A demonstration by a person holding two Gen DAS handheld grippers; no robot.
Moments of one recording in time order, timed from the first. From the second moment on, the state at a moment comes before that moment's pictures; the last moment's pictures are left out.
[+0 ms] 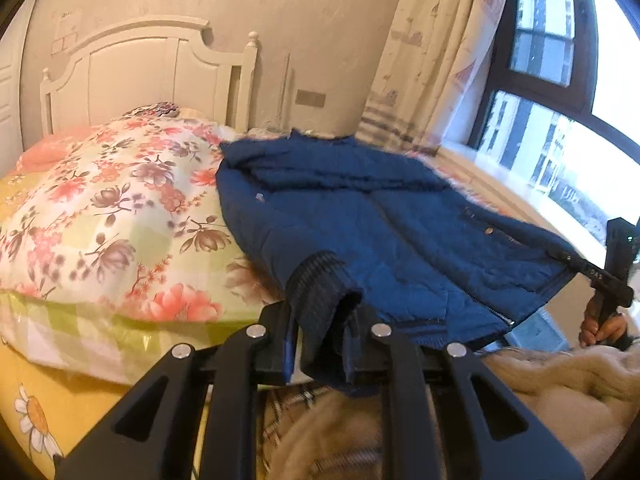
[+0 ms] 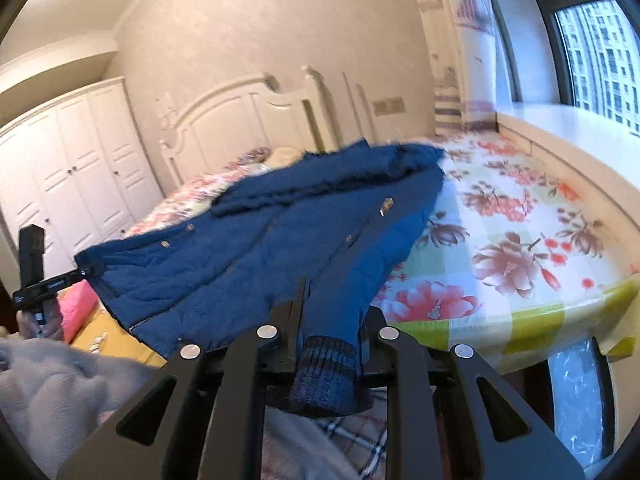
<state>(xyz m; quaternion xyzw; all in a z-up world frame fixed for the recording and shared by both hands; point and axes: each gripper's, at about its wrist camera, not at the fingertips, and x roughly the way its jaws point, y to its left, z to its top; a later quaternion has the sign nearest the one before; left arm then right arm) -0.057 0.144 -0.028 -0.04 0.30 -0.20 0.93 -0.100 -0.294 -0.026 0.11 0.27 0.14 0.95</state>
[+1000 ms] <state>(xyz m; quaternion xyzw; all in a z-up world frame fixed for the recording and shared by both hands) 0.307 0.222 -0.007 -0.14 0.34 -0.02 0.93 0.223 -0.402 0.010 0.25 0.31 0.04 0.92</state>
